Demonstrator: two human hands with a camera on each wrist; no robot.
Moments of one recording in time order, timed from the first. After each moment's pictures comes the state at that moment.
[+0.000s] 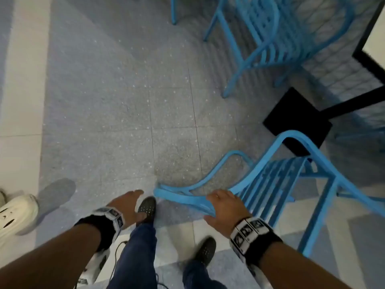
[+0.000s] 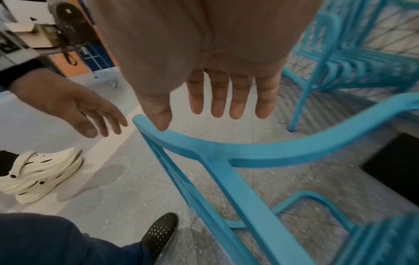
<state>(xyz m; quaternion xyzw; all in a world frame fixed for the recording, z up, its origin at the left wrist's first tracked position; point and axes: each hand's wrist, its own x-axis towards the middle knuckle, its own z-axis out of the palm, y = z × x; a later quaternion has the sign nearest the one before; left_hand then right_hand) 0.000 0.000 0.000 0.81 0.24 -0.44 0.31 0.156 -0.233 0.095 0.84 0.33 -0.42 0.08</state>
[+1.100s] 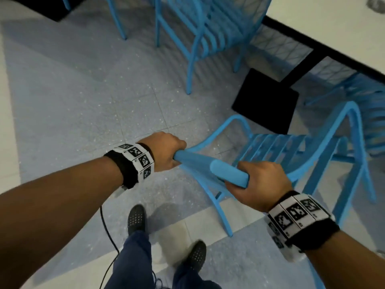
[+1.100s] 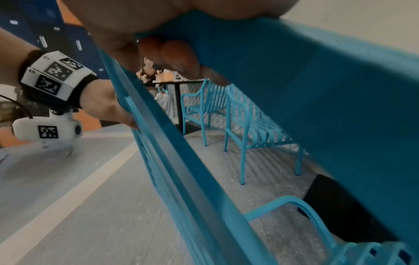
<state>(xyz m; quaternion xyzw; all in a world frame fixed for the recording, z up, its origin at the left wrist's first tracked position) 0.192 -0.128 0.167 0.95 -0.12 -0.23 0.19 0.198 -0.381 0.222 0.94 0.30 -0.11 -0.10</state>
